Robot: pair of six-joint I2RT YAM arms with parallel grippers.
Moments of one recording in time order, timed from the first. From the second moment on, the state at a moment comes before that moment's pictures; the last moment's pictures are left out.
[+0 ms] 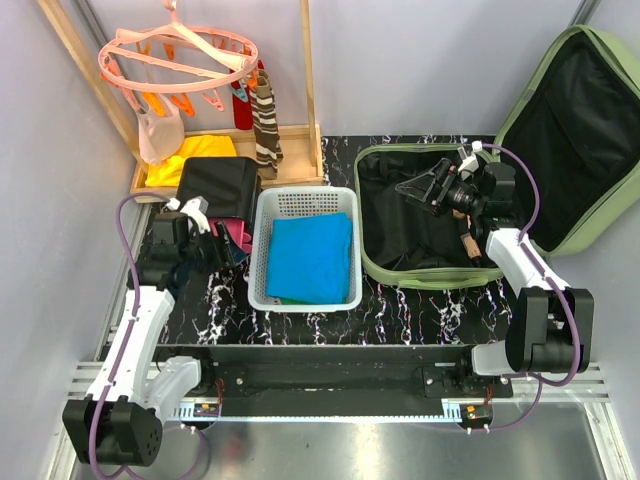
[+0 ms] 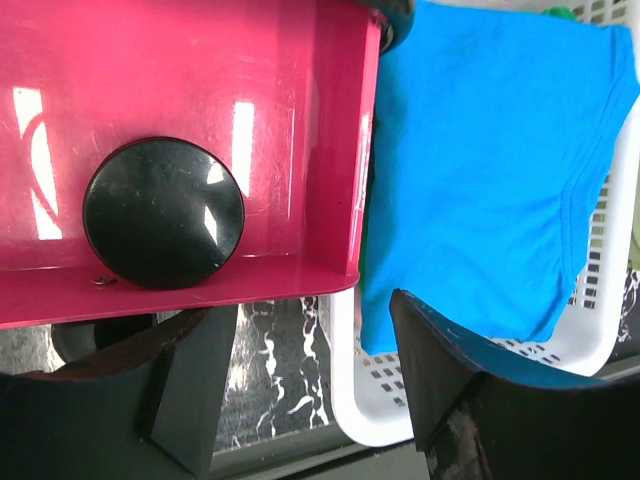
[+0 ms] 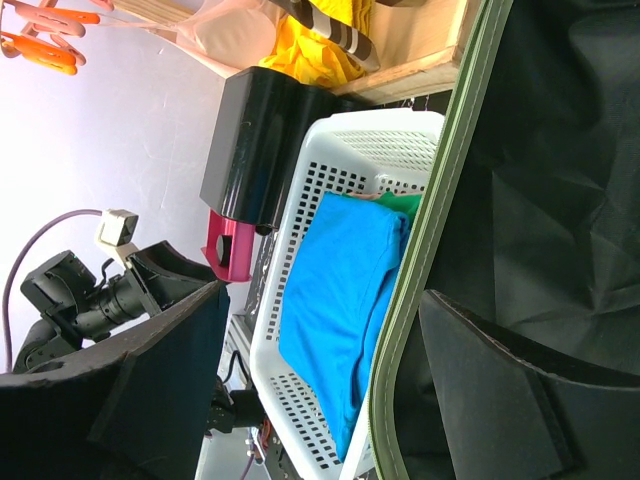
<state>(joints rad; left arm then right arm) -0.04 0.90 0.79 -0.66 0.31 -0.34 -0.03 1.40 0.91 0.22 -0.88 0.82</state>
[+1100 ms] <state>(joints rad) -0.04 1.01 0.77 -0.42 0.25 -0.31 -0.03 1.40 0.91 0.22 -0.88 0.81</state>
